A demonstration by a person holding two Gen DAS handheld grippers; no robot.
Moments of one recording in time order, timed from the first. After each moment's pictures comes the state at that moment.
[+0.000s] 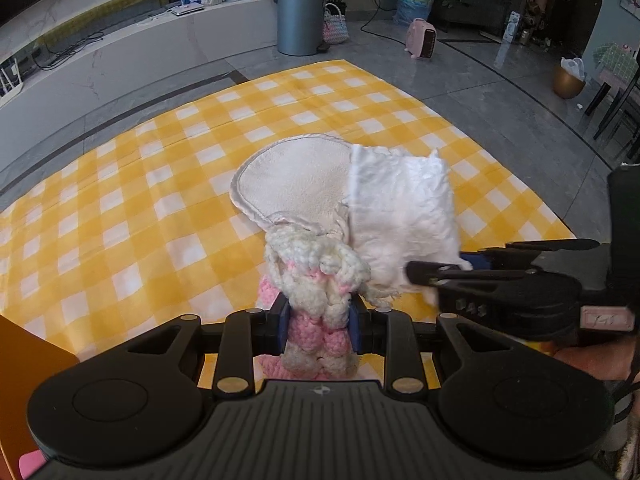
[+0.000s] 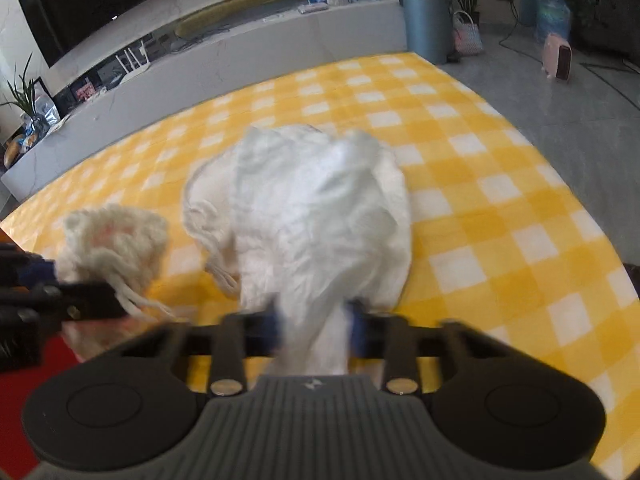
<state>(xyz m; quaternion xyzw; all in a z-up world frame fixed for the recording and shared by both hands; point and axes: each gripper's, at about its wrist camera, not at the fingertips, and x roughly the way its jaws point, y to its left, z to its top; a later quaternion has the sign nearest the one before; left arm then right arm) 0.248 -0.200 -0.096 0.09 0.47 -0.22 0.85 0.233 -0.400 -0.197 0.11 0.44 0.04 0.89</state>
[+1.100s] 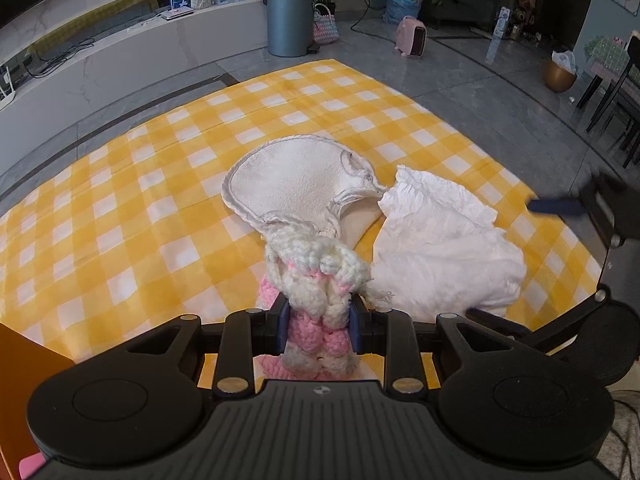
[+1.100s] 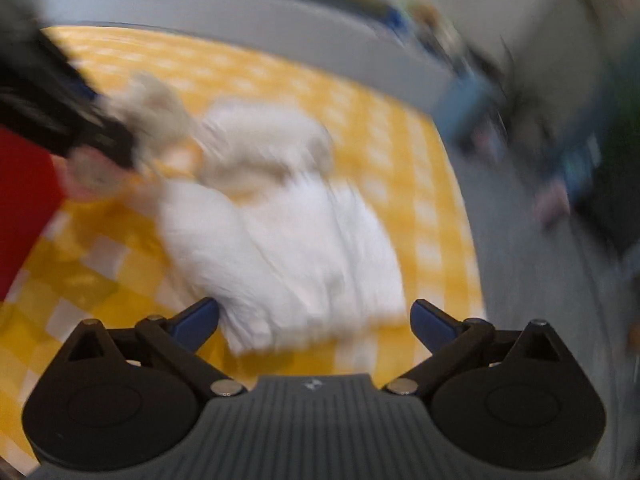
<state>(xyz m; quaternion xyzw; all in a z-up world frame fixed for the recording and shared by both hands) 0.247 -0.204 -0.097 0.10 0.47 -0.23 0.85 0.183 -0.385 -0.169 -0.24 0.38 0.10 0.89</state>
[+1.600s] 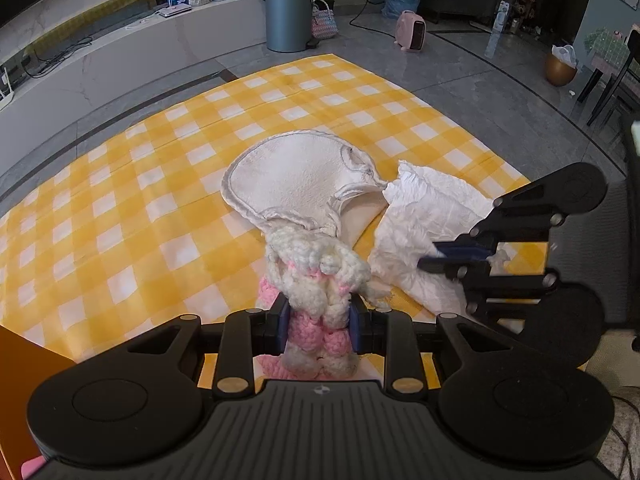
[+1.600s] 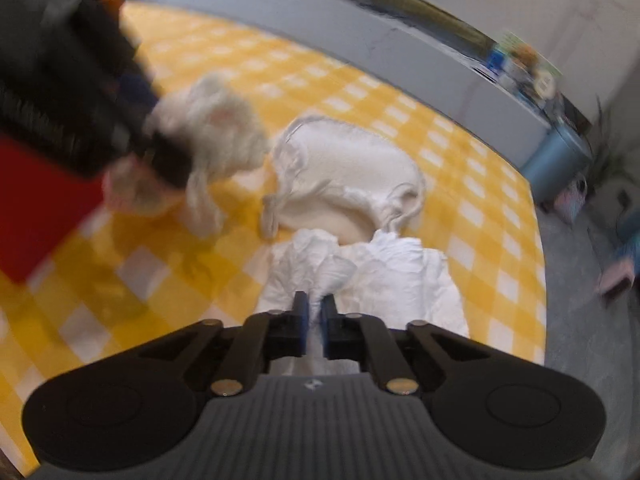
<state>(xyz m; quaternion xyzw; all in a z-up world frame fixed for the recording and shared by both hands) 0.247 -0.203 -0.097 0.10 0.47 -0.23 0.85 0.218 -0.380 -0.177 -0.22 0.39 0.21 0.87</state>
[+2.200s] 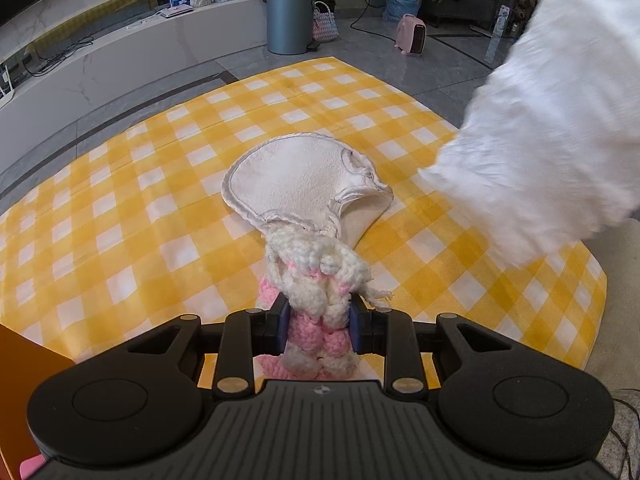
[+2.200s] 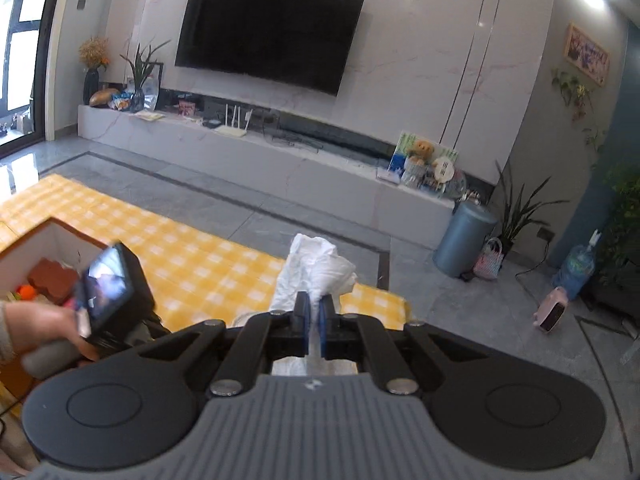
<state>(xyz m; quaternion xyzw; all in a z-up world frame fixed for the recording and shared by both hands) 0.246 -0.203 -0.095 0.10 0.47 -0.23 0.85 0.127 -0.406 0.071 -0.16 0.24 0.14 0.95</state>
